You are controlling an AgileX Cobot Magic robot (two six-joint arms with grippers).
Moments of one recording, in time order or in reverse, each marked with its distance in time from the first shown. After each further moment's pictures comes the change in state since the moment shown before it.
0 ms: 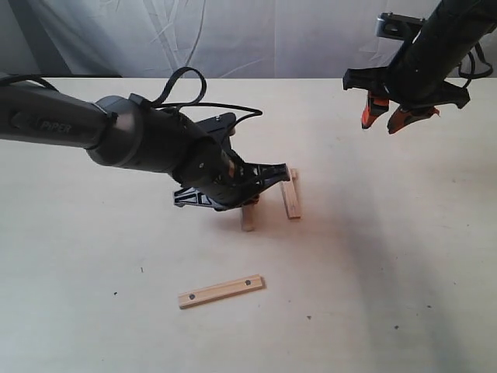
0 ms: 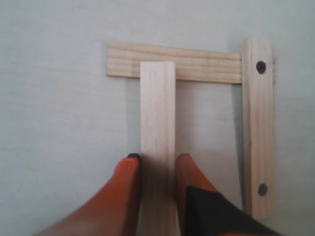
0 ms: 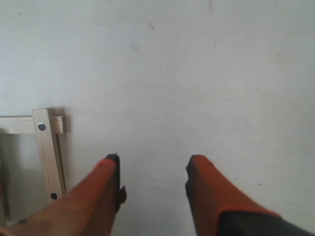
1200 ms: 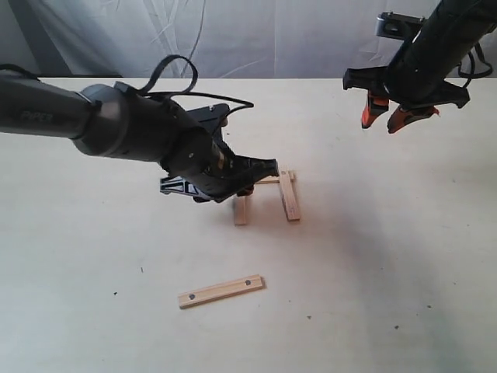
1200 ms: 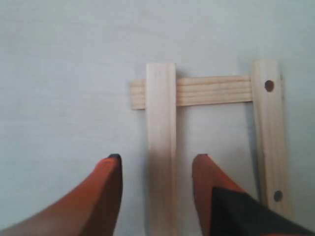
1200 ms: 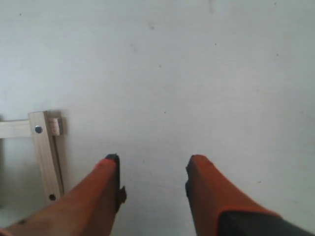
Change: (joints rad) left arm 0.024 -0.052 0.000 0.091 0.076 0.002; right arm 0.000 0.000 0.000 0.000 0.005 0.000
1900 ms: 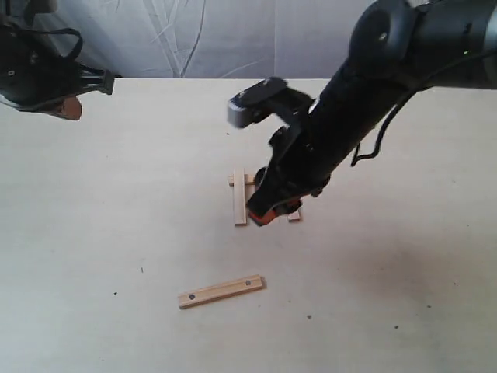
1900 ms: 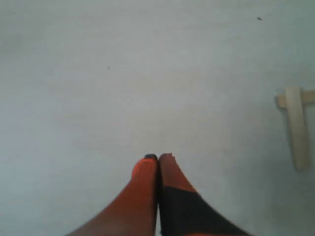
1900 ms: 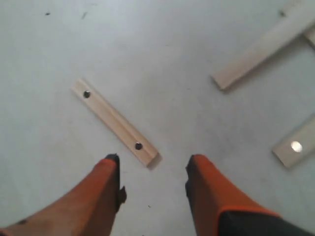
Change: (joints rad) left arm 0.448 -0.509 0.052 -0.253 0.456 0.777; right arm 0.447 -0.211 0.321 0.280 -0.070 -0.748
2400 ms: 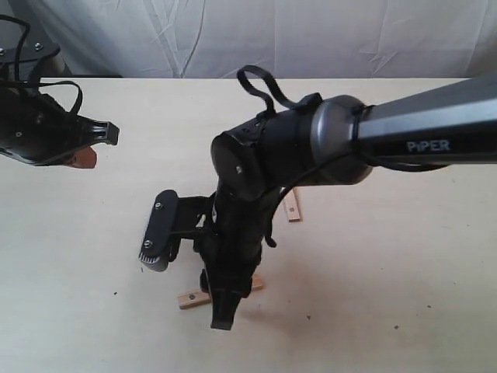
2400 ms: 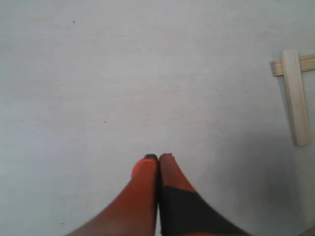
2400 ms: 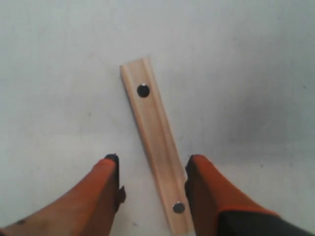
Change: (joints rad) left arm 0.040 -0.006 0.225 -0.219 -0.182 0.198; right arm 0.312 0.226 -0.057 -0.295 -0.105 -0.062
